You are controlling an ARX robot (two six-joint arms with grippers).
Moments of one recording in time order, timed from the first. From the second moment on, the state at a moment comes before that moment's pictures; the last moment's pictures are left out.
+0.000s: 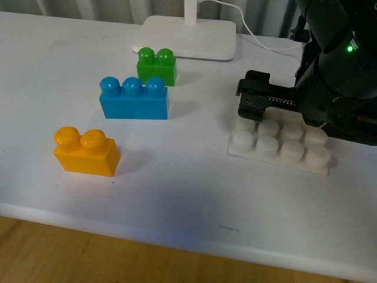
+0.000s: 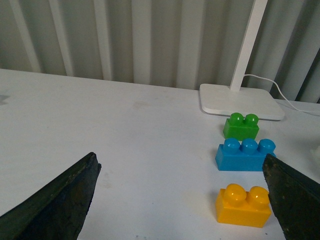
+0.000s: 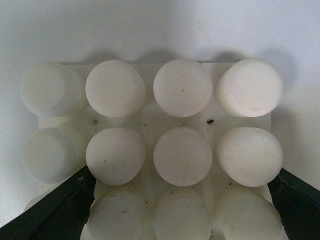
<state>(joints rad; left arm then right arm) 0.00 0.00 0.01 0.00 0.00 0.00 0.40 1.92 1.07 -0.23 0.24 0.58</state>
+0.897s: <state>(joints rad) 0.00 0.00 0.01 0.00 0.00 0.00 0.37 1.71 1.02 -0.24 0.20 0.49</state>
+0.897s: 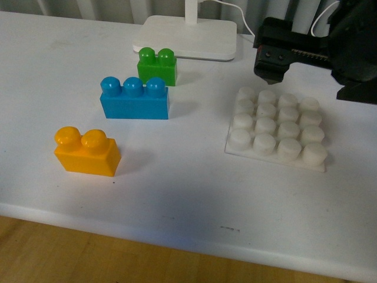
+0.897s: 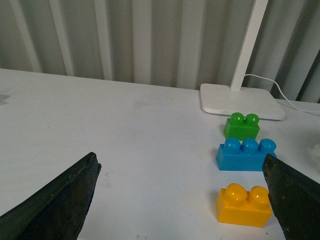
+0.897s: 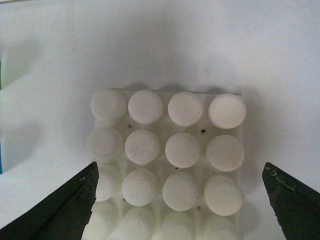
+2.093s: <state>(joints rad) 0.00 0.00 0.01 0.00 0.00 0.00 0.00 0.51 0.18 0.33 0.00 0.02</state>
